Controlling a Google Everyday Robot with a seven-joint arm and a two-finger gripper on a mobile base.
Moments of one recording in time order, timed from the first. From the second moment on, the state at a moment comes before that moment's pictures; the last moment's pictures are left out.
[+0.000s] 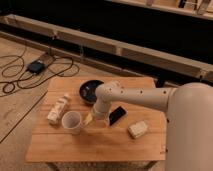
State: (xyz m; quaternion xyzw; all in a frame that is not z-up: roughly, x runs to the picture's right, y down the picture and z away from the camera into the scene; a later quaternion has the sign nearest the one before) arm -0.050 0.216 0.818 -0.16 -0.43 -0.67 0.58
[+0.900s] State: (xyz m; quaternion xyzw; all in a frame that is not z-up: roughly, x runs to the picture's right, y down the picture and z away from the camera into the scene) arm 0.012 0.178 0.865 -0.17 -0.40 -0.67 0.61
